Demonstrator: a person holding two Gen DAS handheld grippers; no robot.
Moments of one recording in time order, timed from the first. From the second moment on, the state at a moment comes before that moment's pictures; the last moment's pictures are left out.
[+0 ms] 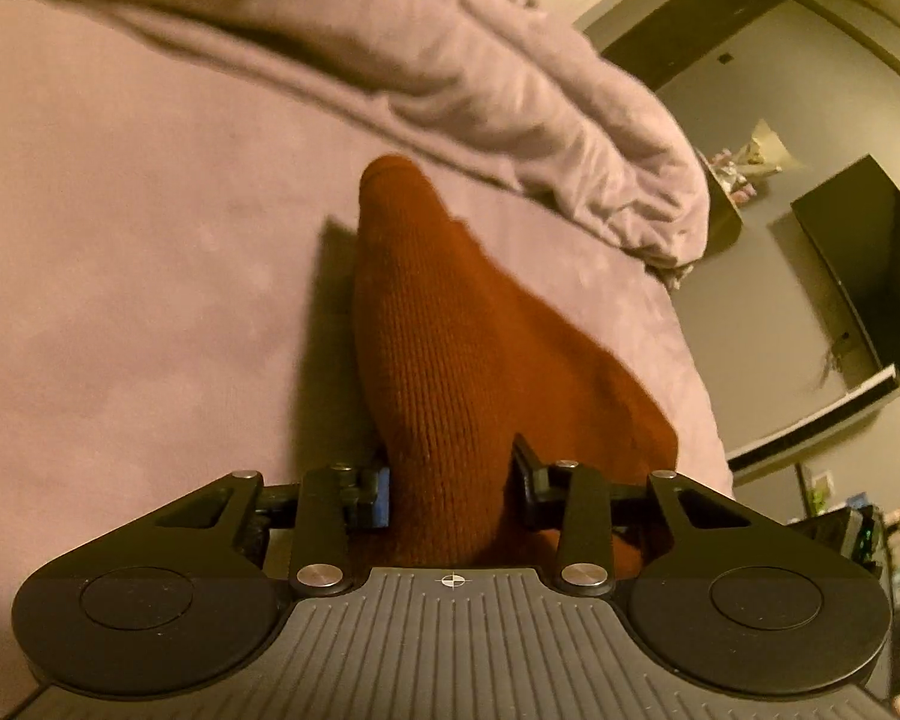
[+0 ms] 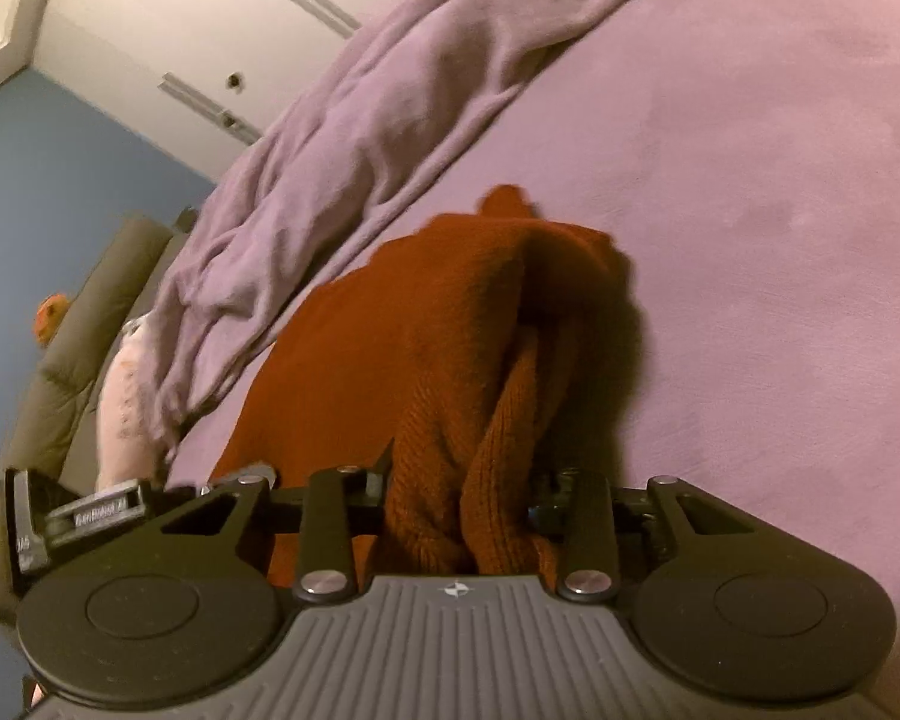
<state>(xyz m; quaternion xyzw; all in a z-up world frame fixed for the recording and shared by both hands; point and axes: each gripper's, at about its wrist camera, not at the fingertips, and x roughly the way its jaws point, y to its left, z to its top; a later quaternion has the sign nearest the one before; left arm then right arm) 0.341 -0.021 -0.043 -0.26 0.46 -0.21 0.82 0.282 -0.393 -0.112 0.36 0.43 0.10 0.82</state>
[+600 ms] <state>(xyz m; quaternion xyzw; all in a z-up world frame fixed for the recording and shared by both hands) 0.171 0.083 -0.029 -0.13 0.40 -0.07 0.90 0.180 -0.299 -0.081 0.36 0.41 0.09 0.84</state>
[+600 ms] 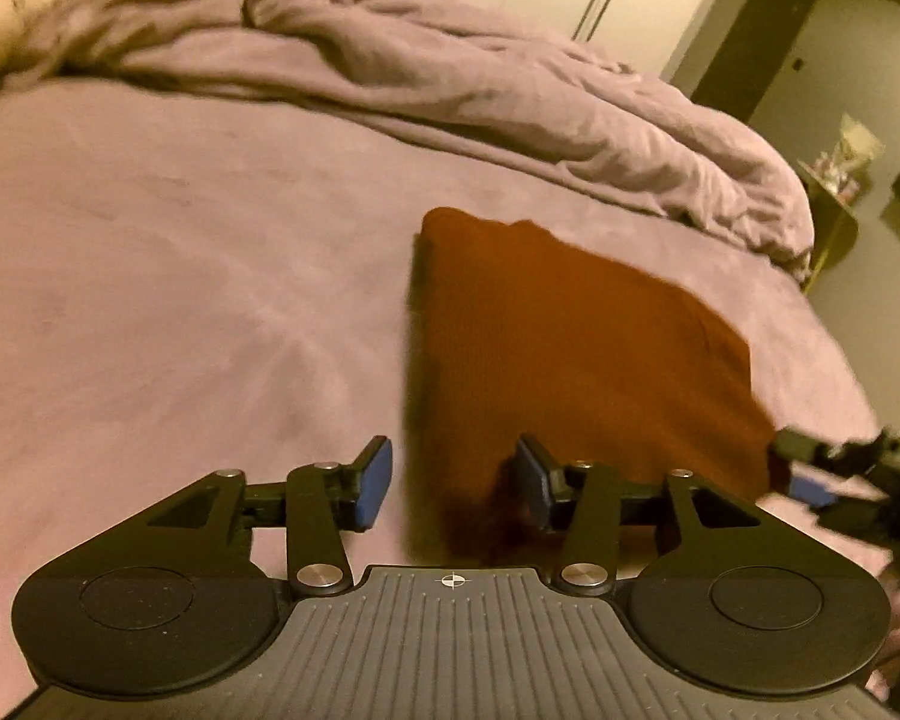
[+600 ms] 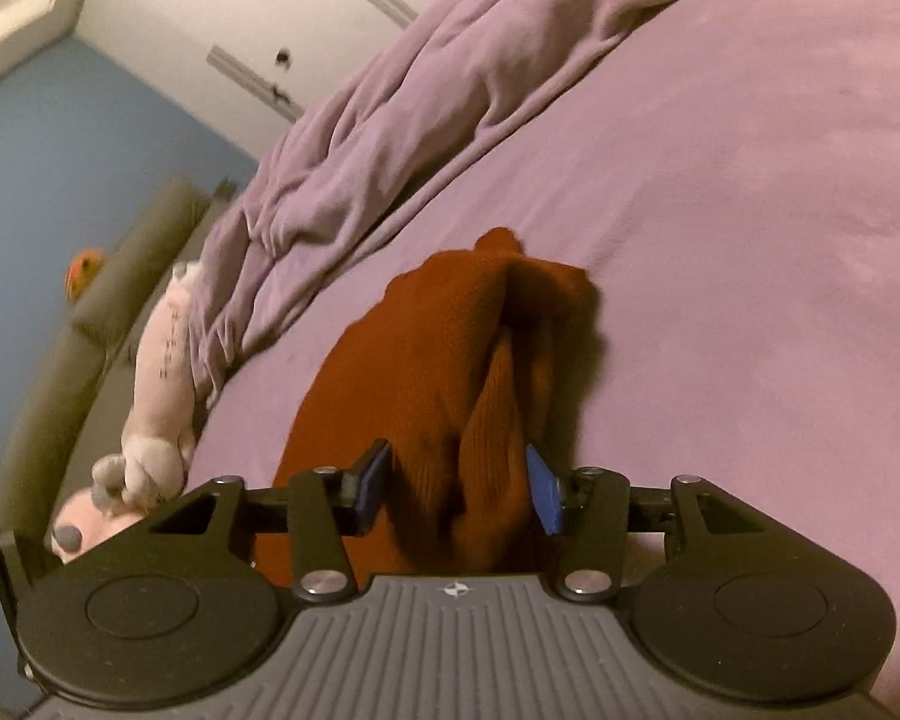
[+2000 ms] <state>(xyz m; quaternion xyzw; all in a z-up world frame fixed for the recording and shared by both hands) 0.198 0.057 -0.035 -0.13 0.40 0.01 0.91 0.192 -0.181 -0.048 0.08 0.36 0.07 0.93</state>
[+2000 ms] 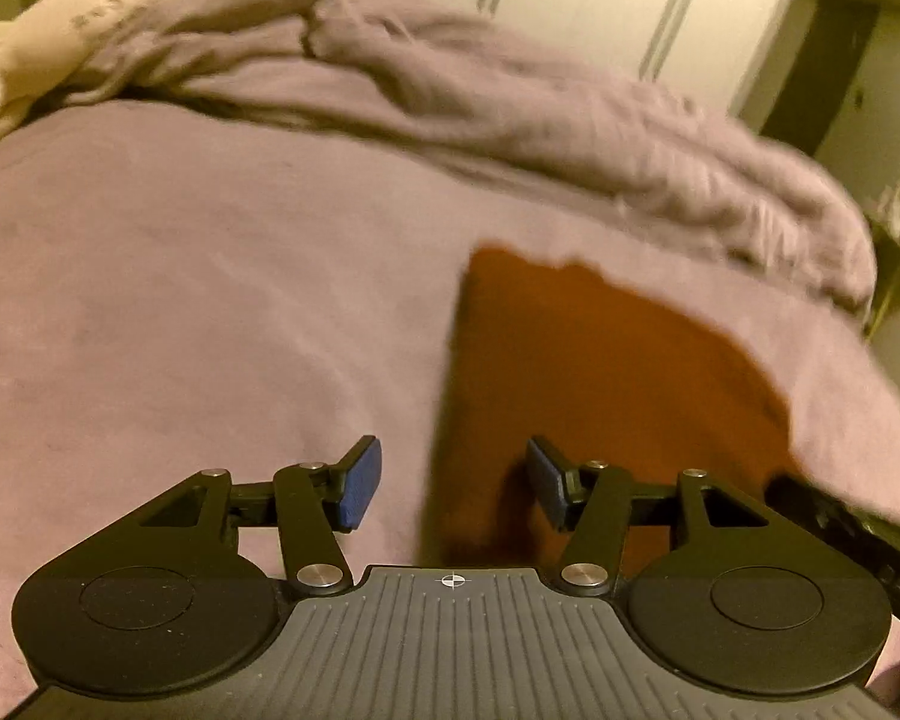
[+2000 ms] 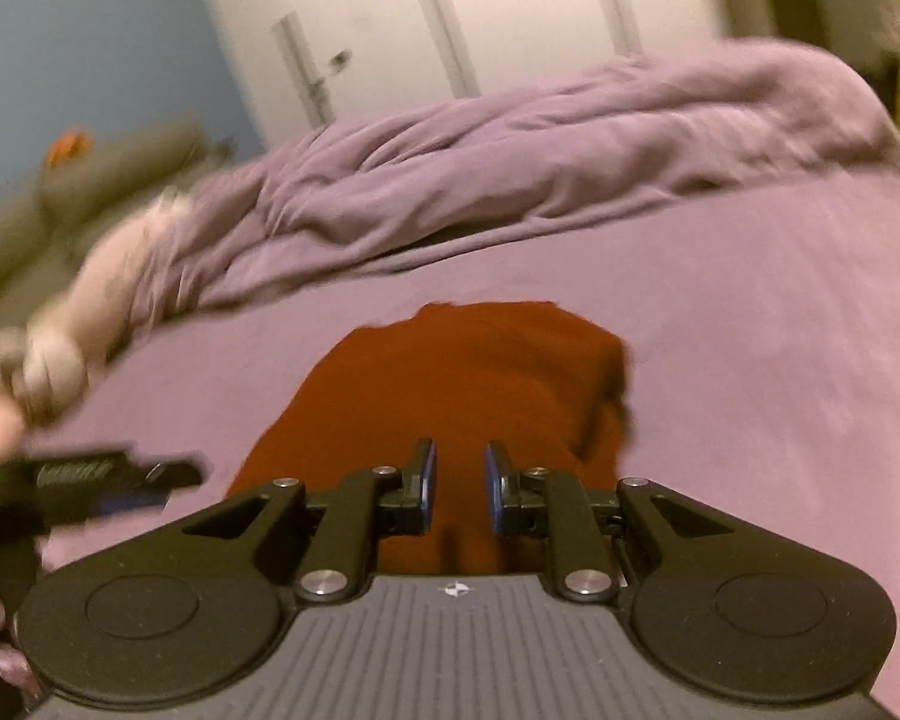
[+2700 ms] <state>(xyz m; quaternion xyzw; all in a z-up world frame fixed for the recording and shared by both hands) 0.225 0.030 -0.031 -0.06 0.42 0.02 0.91 0.227 -0.178 -0.058 -0.07 0.38 0.02 0.92</state>
